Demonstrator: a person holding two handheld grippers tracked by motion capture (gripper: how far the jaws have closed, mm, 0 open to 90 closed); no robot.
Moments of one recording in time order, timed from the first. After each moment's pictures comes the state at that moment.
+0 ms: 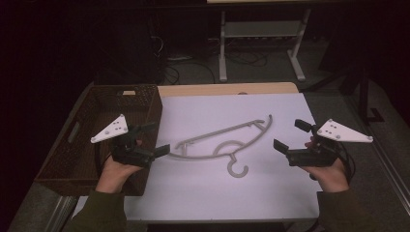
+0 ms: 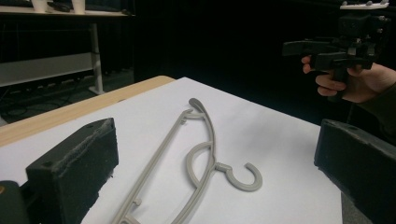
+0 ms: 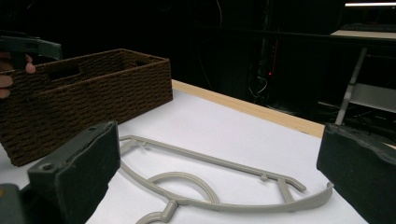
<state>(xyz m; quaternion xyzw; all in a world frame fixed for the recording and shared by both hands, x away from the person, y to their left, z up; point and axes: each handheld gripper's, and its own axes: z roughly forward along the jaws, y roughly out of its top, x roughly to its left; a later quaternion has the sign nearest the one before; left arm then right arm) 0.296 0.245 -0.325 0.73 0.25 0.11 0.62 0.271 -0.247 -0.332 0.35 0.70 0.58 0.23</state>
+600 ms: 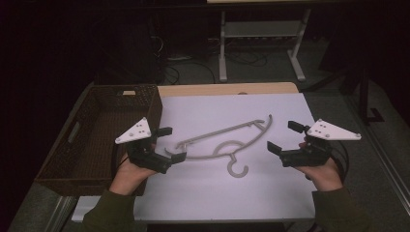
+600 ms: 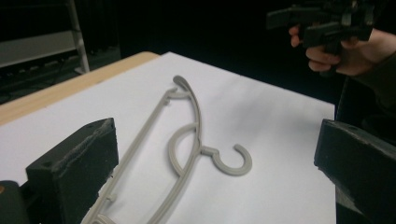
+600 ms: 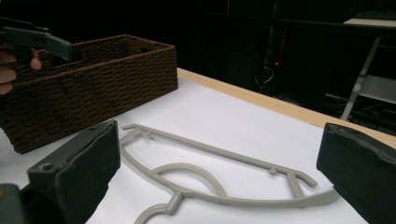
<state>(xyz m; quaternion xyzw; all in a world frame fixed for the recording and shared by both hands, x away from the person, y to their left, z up) 0.295 0.205 -0.333 0.78 0.23 0.09 0.57 0.277 -0.235 -0.338 0.34 0.72 0.57 0.22</state>
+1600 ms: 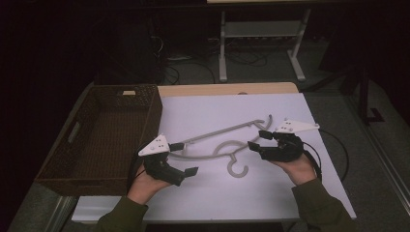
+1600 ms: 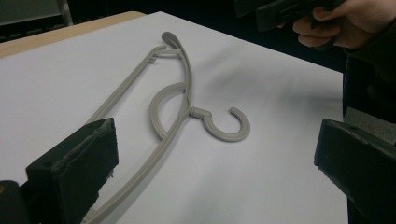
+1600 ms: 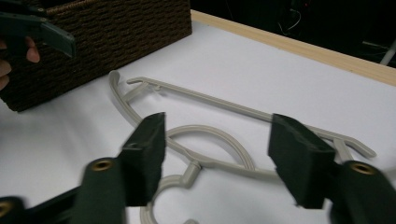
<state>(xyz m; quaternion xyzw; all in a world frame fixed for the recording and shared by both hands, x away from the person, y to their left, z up) 0.290 0.182 -0.385 0.80 0.25 0.07 0.54 0.310 -0.193 -0.366 0.36 0.78 0.49 0.15</state>
